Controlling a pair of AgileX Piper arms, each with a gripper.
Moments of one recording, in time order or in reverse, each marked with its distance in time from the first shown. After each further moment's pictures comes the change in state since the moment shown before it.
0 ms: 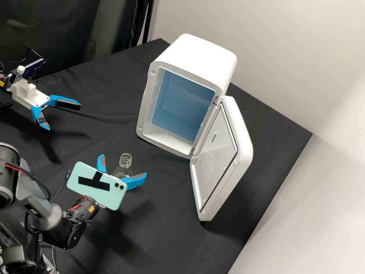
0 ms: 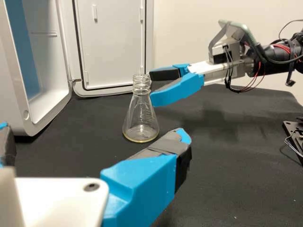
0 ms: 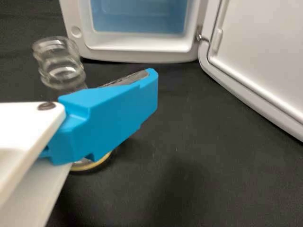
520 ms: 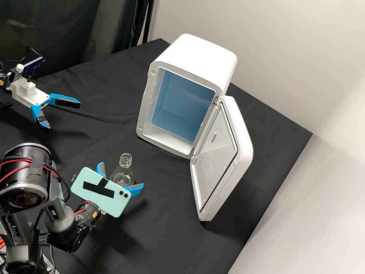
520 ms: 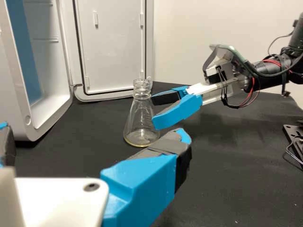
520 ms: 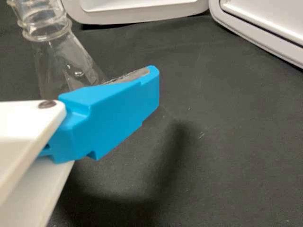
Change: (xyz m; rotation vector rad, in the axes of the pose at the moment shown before) left arm -0.002 0.003 0.000 0.004 -0.002 0.013; right arm 0.007 -0.015 0.017 0.080 -0.044 -0.090
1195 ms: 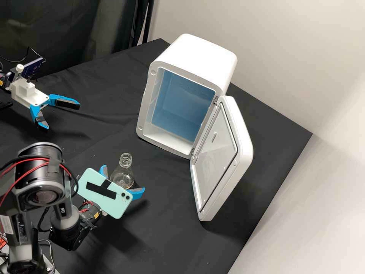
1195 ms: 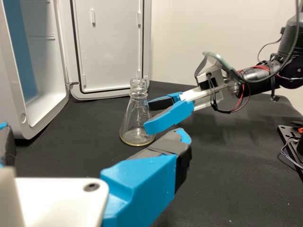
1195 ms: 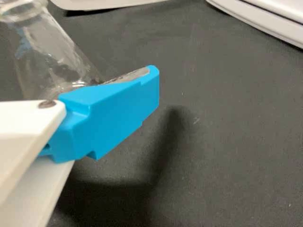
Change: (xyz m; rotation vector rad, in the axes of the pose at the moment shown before) left arm 0.000 -0.001 0.001 -0.015 -0.011 -0.007; right arm 0.011 -0.007 0.008 0.035 -0.066 0.002
